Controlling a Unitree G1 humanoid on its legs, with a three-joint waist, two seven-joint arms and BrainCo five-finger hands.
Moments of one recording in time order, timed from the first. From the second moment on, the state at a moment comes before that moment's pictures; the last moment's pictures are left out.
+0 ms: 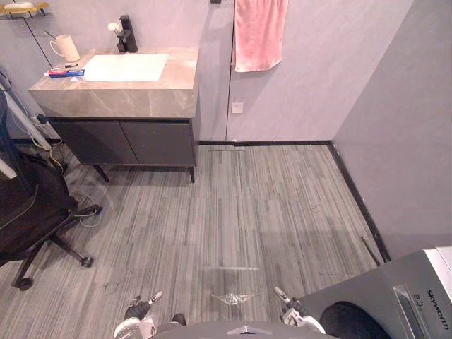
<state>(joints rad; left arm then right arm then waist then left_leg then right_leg) 0.05 0.00 0.37 1.12 -0.10 -0.08 0.02 0.02 -0.04 -0.32 1.15 0.52 -0.08 0.04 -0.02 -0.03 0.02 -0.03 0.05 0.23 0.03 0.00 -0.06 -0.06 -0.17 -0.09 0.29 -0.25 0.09</state>
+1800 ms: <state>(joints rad) 0.06 0.00 0.37 1.16 -0.09 -0.08 0.02 0.08 -0.13 -0.32 1.25 0.44 -0.06 0.04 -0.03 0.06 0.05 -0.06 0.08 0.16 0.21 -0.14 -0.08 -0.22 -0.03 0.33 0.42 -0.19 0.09</state>
